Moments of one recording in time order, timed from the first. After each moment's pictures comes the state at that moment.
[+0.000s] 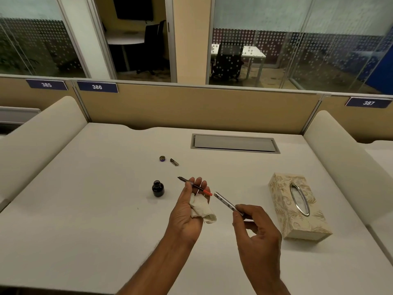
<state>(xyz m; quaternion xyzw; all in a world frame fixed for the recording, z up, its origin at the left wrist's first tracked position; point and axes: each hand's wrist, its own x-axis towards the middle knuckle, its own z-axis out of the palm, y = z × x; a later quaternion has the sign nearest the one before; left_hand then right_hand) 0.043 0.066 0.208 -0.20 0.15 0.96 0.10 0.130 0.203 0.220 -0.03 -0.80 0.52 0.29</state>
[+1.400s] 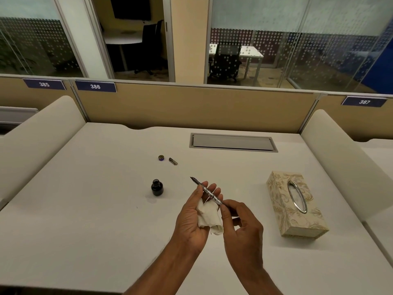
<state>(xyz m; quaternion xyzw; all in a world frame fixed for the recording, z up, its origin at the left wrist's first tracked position) 0.065 0.081 0.208 -0.18 0.22 0.95 0.15 0.121 0.182 0.209 -0.01 -0.81 0.51 0.28</state>
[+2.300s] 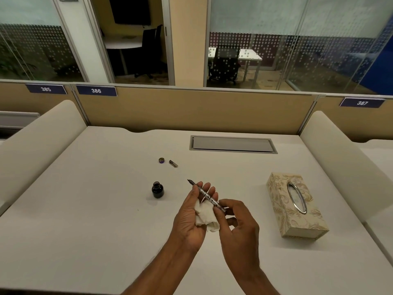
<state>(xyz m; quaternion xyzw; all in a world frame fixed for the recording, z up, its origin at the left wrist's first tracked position) 0.057 0.073 0.196 -0.17 0.21 0.95 0.15 0.121 0.175 0.213 -0.01 -0.81 0.52 0.27</state>
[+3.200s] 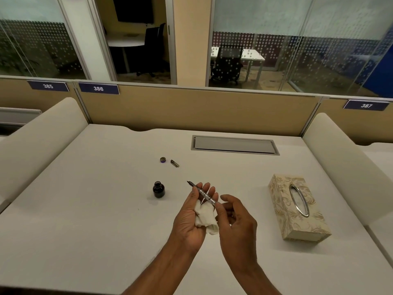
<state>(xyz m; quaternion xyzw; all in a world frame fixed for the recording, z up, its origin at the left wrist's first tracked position) 0.060 0.070 0.206 -0.21 0.16 0.95 0.14 0.108 0.169 0.209 -0.04 -0.80 0.56 0.23</state>
